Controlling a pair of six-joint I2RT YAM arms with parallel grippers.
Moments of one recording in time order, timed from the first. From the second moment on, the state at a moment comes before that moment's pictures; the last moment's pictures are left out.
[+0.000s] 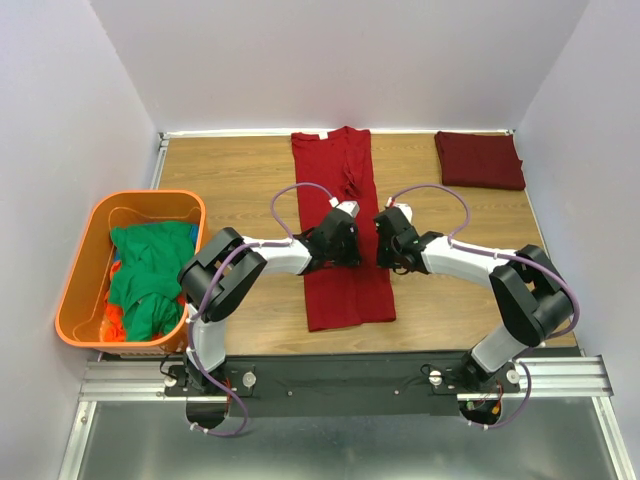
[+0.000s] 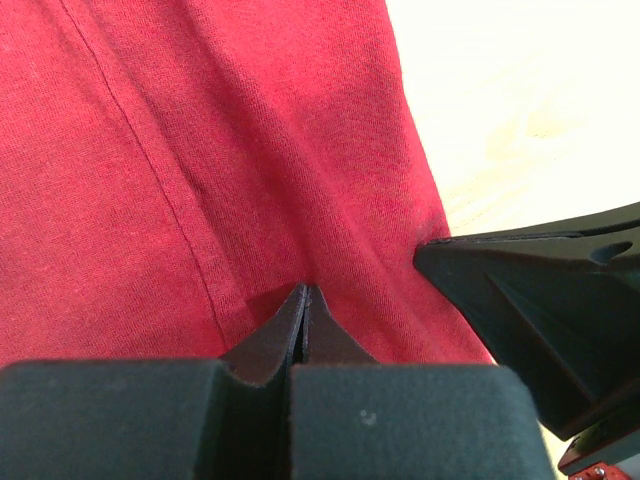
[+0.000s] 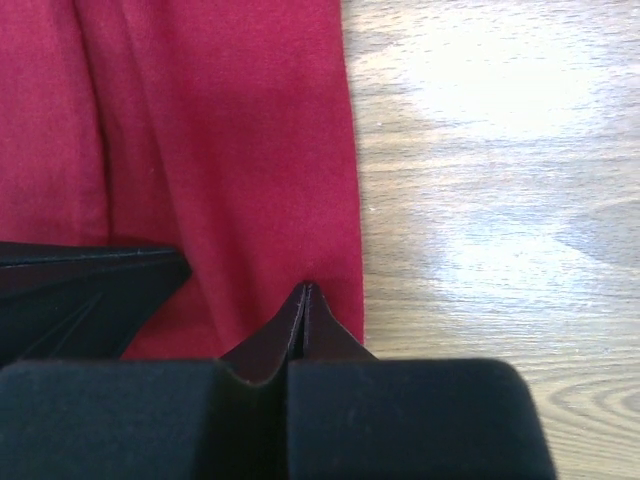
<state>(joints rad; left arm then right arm) -0.80 1.91 1.03 0.15 0.06 -0.65 0.62 1.61 0.85 -0.22 0.23 0.56</state>
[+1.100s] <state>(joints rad) -0.80 1.91 1.03 0.16 0.06 -0.65 0.66 1.52 0.77 -0.25 0.28 0.58</state>
